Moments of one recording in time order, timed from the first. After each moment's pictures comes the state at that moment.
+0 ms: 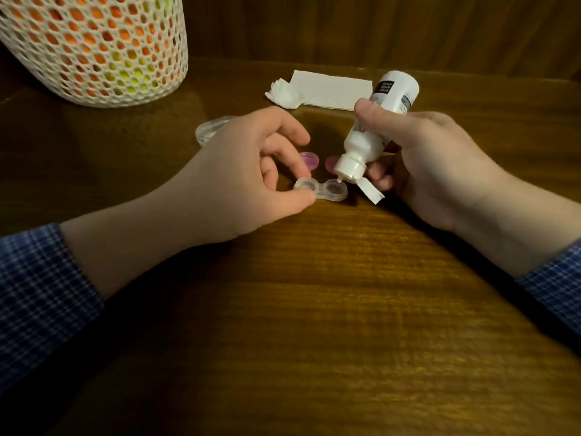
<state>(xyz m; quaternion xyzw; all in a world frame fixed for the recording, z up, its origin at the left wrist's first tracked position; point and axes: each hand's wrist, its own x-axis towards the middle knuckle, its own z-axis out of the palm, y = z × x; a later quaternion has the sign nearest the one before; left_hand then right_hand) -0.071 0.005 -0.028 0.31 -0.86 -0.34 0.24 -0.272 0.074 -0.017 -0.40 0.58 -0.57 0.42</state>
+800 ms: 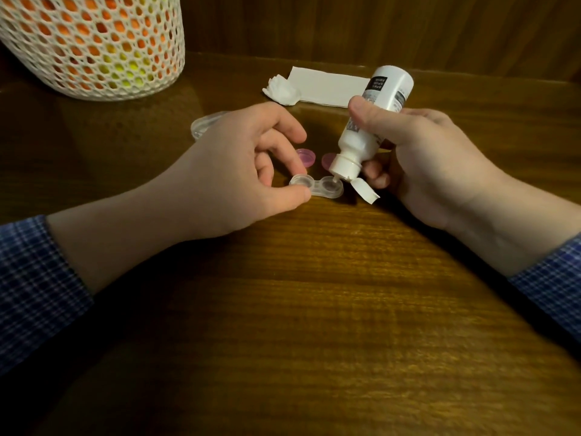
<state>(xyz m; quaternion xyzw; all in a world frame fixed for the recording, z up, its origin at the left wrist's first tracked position) -0.070 0.003 -0.029 0.30 -0.86 -0.33 0.24 -0.269 0.077 -0.018 -0.40 0.57 -0.57 0.44</state>
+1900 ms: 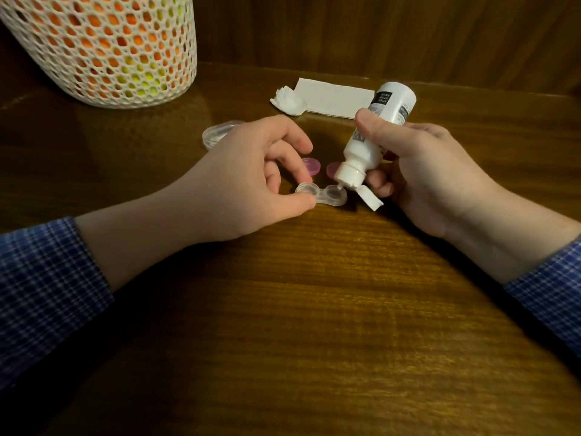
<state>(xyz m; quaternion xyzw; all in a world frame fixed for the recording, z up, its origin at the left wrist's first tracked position) -0.069 0.003 -0.030 0.31 -0.86 -0.34 0.24 -0.274 0.076 -0.018 -0.40 0.57 -0.56 0.44</state>
